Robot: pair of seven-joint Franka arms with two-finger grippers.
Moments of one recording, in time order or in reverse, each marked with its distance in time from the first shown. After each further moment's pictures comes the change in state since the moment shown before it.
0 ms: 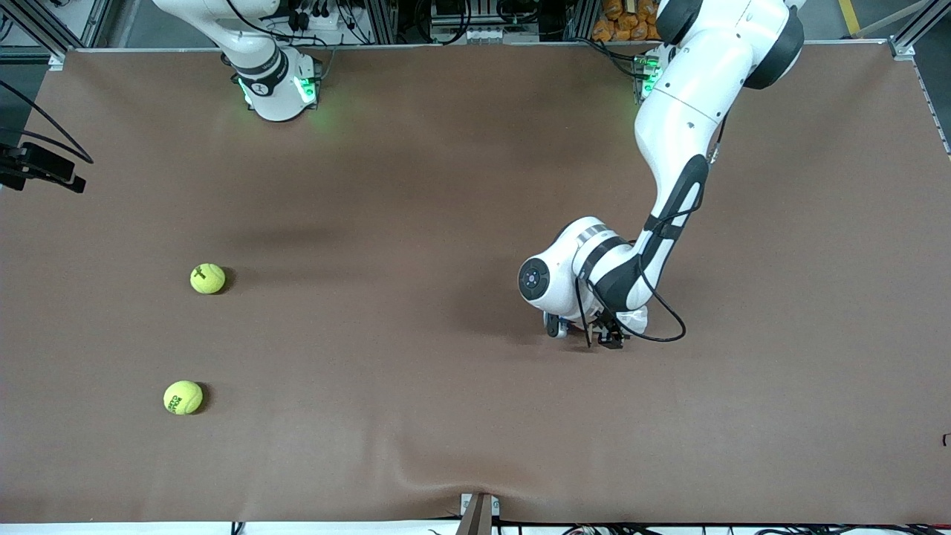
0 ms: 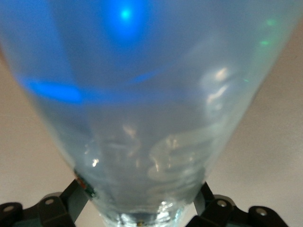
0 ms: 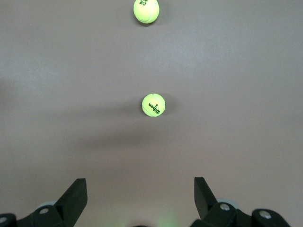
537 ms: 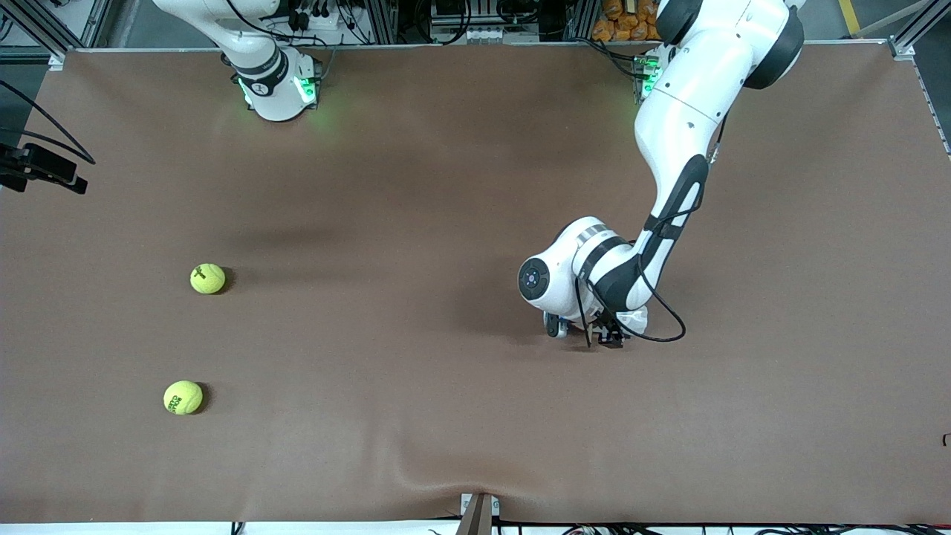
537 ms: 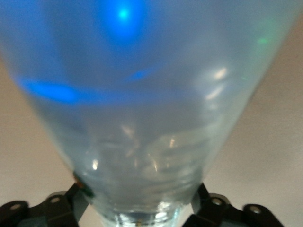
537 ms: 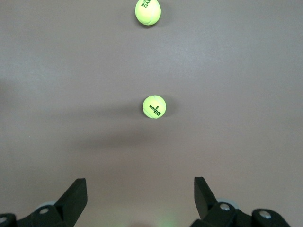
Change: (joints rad) left arm 0.000 0.000 0.000 0.000 0.007 0.000 0.000; right arm 0.001 0.000 0.004 -0.006 0.000 0.013 -0.002
